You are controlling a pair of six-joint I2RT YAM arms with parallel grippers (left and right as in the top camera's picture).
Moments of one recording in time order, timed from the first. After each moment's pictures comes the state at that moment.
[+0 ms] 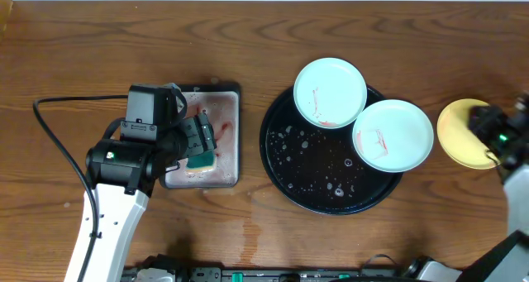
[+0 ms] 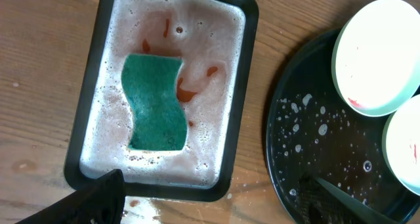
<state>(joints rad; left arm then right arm) -0.16 1.14 1.12 -1.00 0.10 -0.43 -0.57 1.42 0.85 -0.23 -0.45 0.24</state>
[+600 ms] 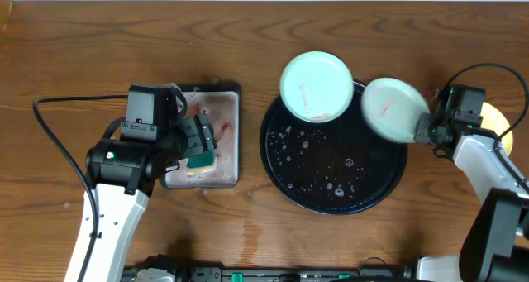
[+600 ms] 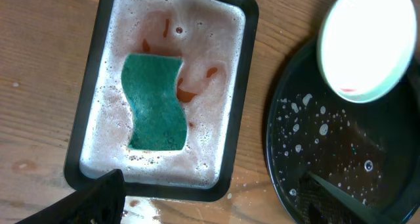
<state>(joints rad) -0.16 1.14 1.12 -1.00 0.10 -0.43 -0.22 1.61 0.85 -0.30 0.04 0.06</state>
